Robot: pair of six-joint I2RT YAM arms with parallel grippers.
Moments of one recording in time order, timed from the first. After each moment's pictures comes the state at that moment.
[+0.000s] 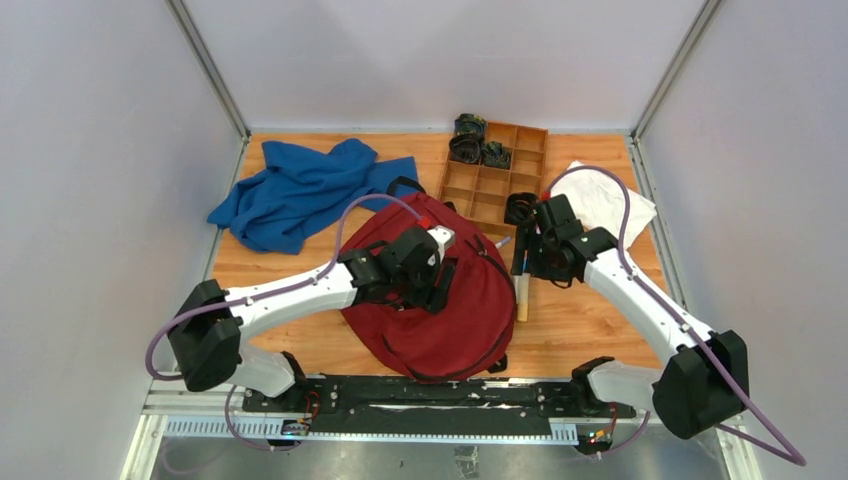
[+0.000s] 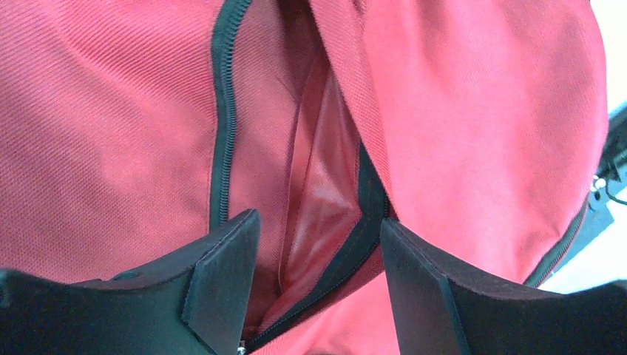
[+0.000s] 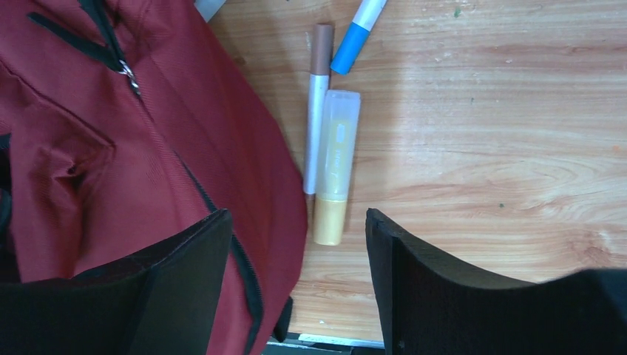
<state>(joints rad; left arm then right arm) -0.96 1.39 0.95 -0.43 0.00 -0.41 0.40 1.19 0.91 -0.77 0.08 0.48</state>
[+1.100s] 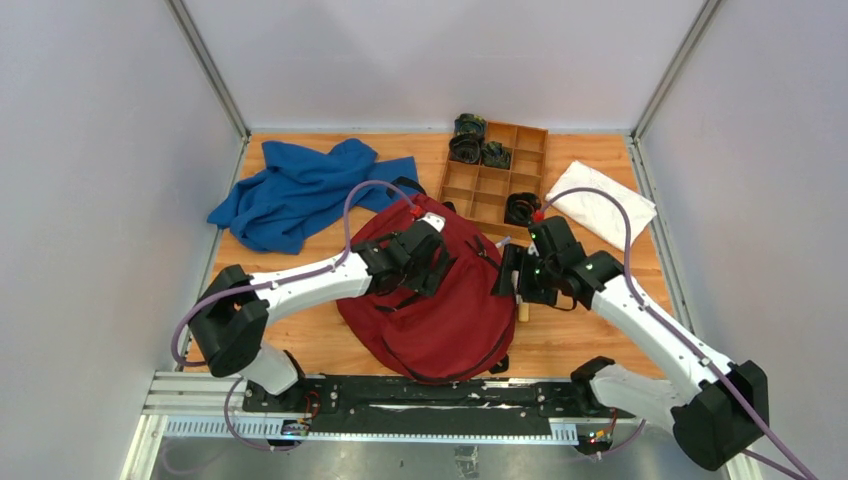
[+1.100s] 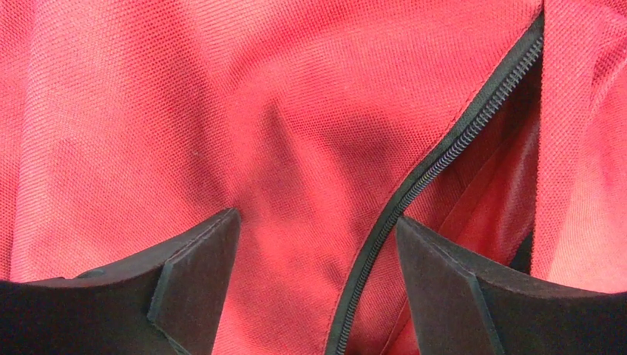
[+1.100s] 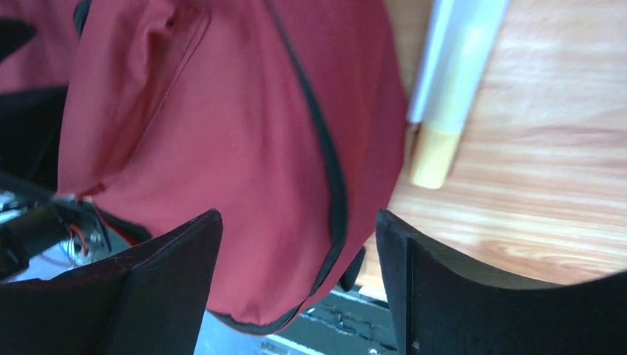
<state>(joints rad) -0.91 1.52 1.00 -0.44 -0.29 -0.38 0.49 1.04 0.82 -0.75 -0.11 0.61</state>
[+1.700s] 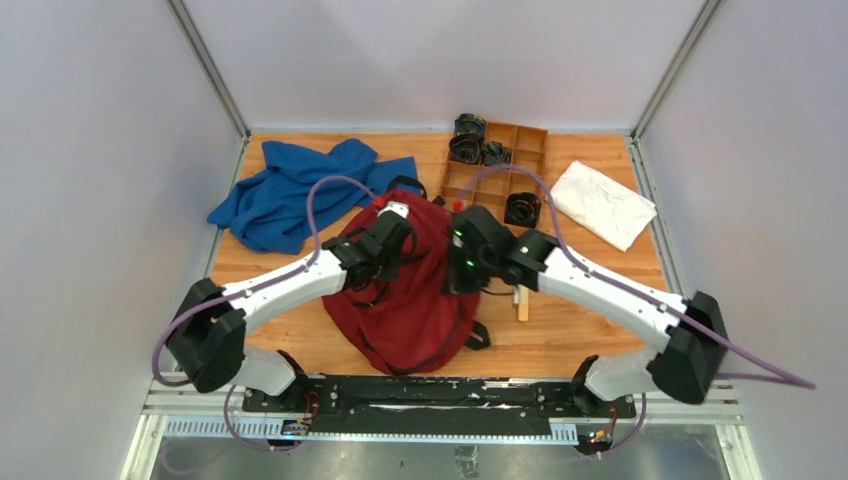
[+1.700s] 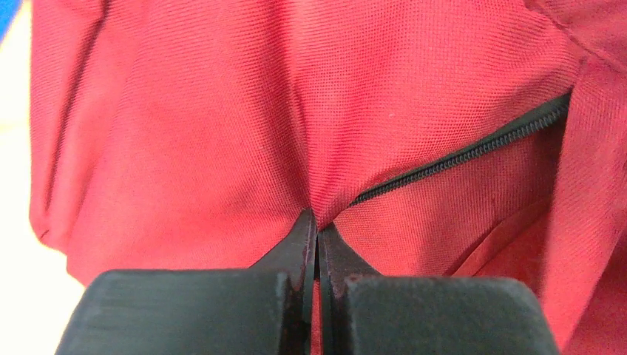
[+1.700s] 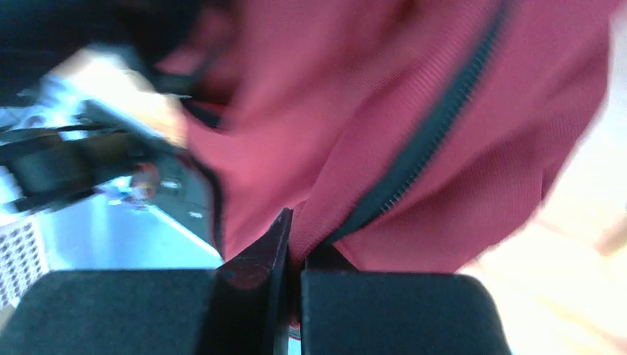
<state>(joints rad) -0.79 1.43 0.93 -0.45 -0.35 -0.41 0.86 1.28 1.00 -0.70 -0.10 0.72</state>
